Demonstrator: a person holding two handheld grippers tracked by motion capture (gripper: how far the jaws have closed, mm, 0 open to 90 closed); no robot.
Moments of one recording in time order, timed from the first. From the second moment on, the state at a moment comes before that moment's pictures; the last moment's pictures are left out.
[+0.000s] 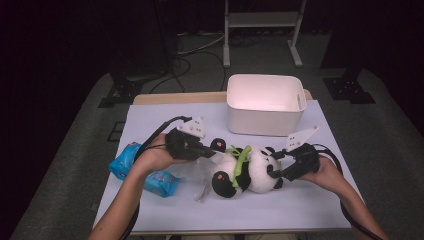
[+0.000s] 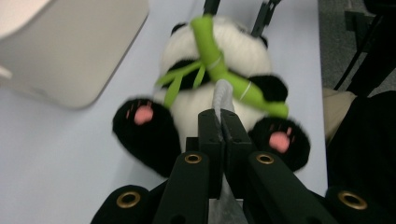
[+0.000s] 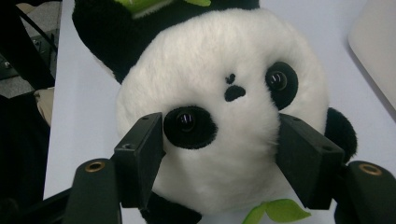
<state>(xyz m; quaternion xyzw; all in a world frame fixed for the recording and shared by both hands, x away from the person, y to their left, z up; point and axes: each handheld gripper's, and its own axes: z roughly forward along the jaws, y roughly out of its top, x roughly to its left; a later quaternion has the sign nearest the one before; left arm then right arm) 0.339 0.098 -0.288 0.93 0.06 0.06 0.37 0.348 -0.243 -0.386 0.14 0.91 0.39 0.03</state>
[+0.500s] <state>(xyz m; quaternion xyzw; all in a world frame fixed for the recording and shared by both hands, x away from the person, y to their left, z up) 0.332 0.004 -0.282 0.94 -0.03 0.03 0.35 0.342 -0.250 -0.393 0.15 0.90 0.42 0.03</state>
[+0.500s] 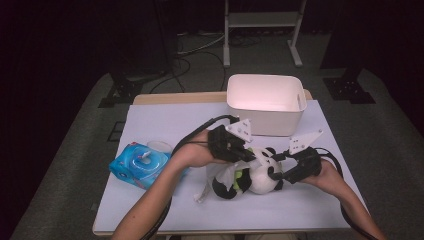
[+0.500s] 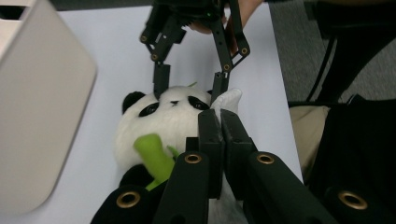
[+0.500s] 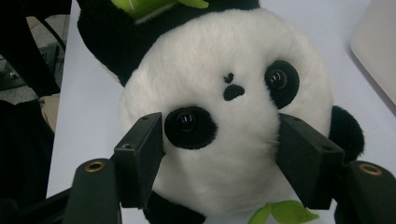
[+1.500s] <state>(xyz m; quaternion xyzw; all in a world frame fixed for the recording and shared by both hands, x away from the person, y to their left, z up) 0.343 0.018 -0.306 0.94 0.02 0.05 0.33 0.344 -0.246 -0.358 0.10 0.89 0.45 -0.03</state>
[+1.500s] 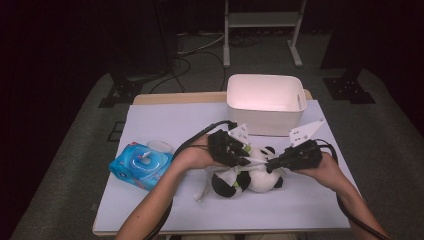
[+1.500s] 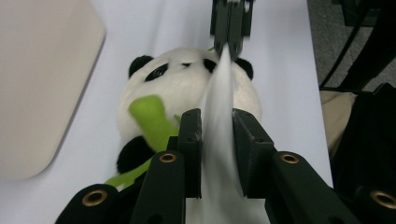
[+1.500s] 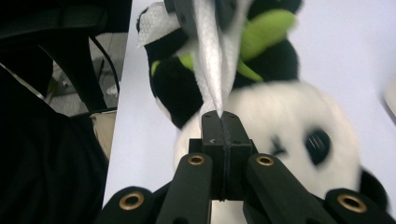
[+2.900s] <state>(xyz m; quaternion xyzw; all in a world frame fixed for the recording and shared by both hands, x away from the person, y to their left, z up) 0.343 0.059 -0.316 0.94 0.05 0.05 0.34 0.356 -0.192 -0.343 0.09 0.92 0.37 0.04</state>
